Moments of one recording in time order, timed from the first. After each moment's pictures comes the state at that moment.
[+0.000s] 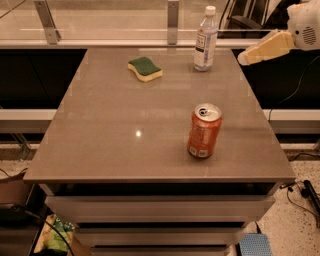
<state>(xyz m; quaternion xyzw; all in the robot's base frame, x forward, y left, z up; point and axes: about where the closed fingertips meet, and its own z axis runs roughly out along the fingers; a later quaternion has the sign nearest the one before) 0.637 -0.261 1.008 -0.37 0.78 0.03 0.50</state>
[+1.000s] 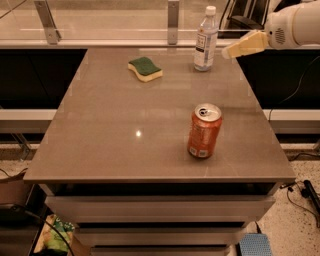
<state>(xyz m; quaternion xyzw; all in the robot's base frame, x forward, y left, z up) 0.710 -0.254 0.978 -0.33 0.79 0.07 0.52</state>
